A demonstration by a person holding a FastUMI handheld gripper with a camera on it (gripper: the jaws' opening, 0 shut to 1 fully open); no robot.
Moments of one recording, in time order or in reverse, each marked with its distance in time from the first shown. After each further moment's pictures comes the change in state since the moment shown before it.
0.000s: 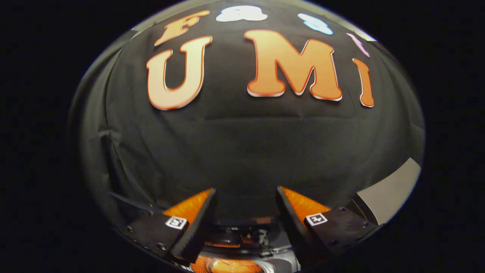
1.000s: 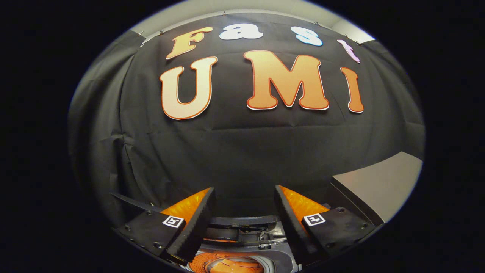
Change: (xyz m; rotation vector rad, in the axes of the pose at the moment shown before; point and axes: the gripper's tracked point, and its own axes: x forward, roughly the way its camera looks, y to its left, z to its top) arm -0.088 -0.003 -0.027 -0.014 -0.169 0.014
